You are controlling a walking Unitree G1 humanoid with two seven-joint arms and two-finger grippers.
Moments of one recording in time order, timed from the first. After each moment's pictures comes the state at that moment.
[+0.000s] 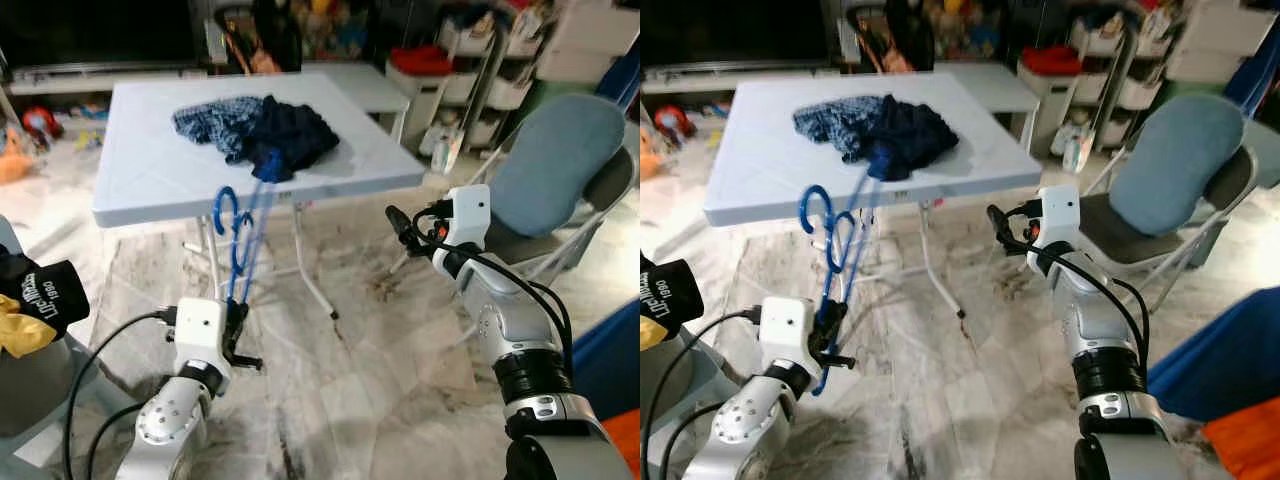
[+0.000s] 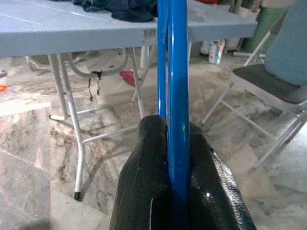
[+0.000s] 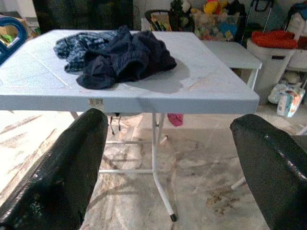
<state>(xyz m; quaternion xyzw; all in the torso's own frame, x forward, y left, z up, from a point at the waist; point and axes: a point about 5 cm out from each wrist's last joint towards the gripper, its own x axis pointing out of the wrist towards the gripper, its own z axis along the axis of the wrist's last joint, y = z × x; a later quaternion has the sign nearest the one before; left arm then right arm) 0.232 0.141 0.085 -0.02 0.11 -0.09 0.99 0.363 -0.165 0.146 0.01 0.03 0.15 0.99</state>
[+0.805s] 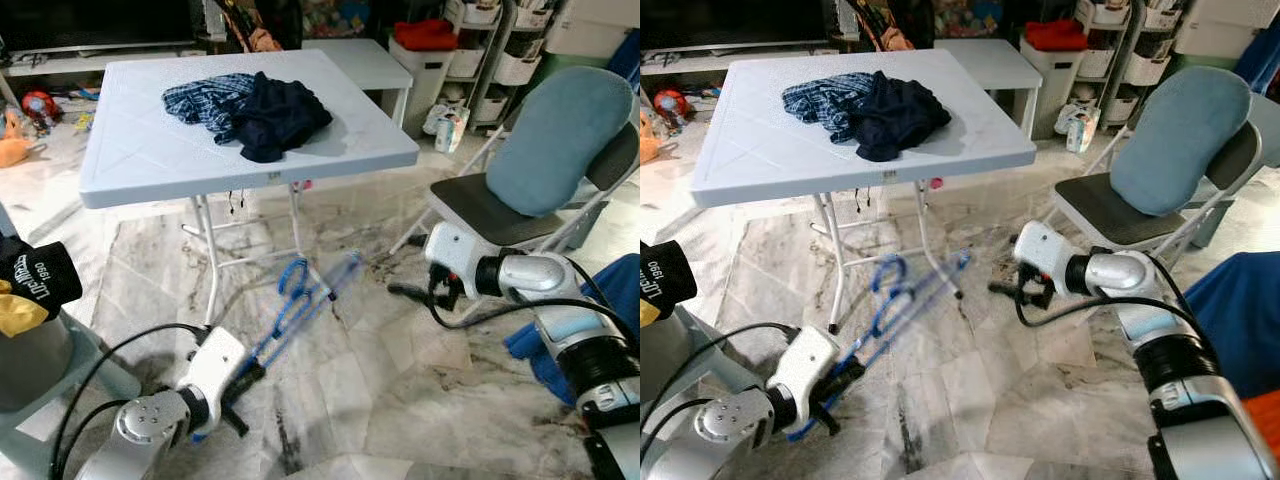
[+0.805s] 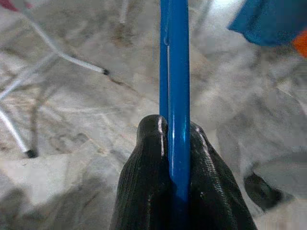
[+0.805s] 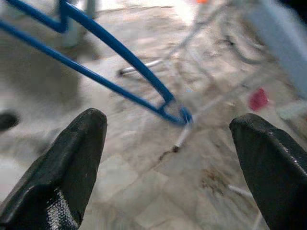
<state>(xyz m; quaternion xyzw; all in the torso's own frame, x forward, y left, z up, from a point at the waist) 0.211 0.159 0.054 0.11 0.26 -0.35 0.89 0.339 -0.189 0.139 -0.34 0.11 0.49 0.80</state>
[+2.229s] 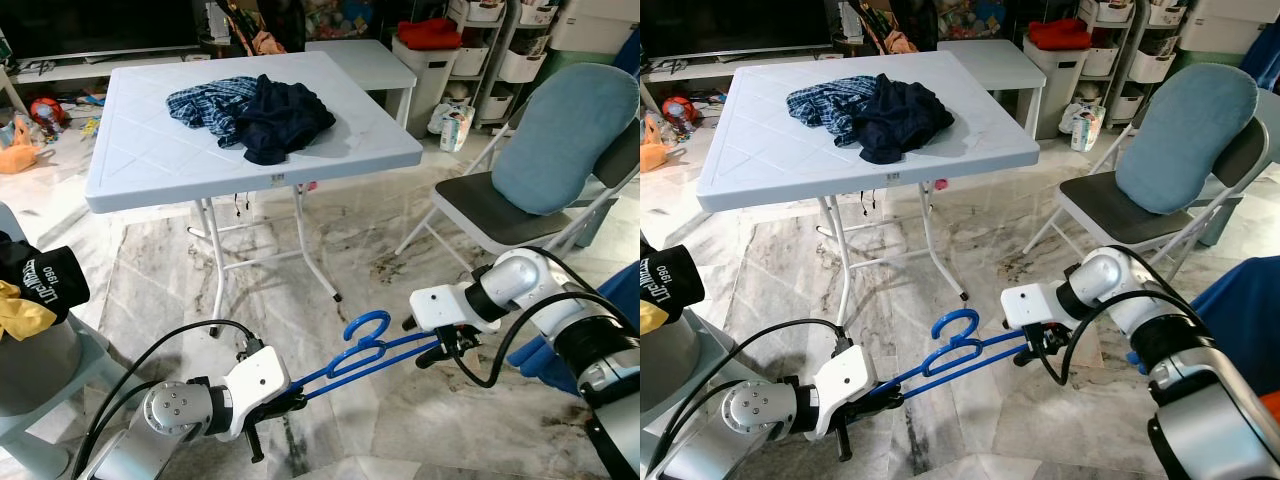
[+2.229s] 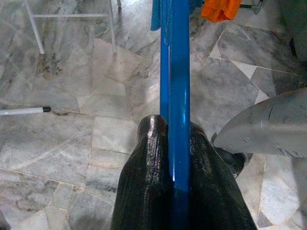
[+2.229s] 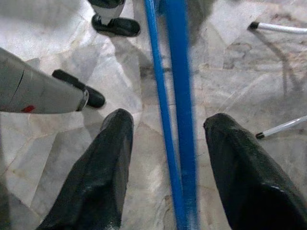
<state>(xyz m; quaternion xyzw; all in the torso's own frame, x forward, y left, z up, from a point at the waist) 0.212 0.129 0.060 0.18 0.22 -0.53 0.80 0.324 -0.185 0.117 -0.44 0.26 0.66 0.55</state>
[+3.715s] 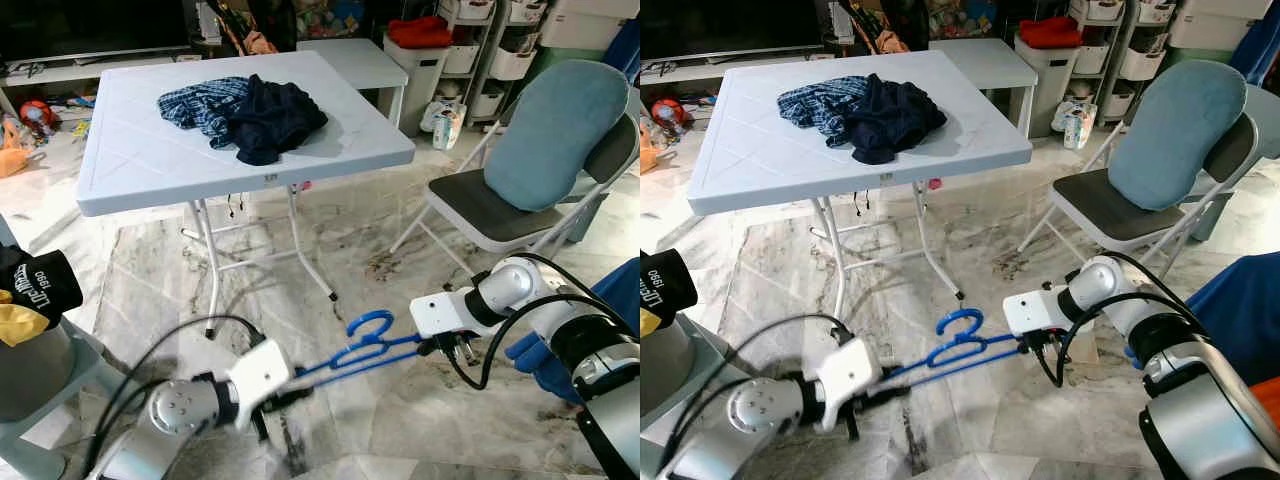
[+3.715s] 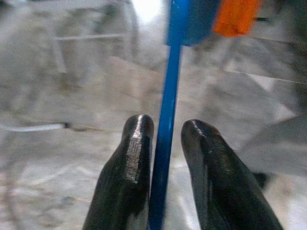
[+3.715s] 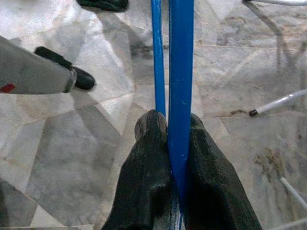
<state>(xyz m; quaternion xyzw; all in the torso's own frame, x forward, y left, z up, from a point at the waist) 0.221 0.127 0.064 0.19 0.17 -0.49 0.83 0.329 -0.191 0.106 -0.48 0.27 0.62 0.56</state>
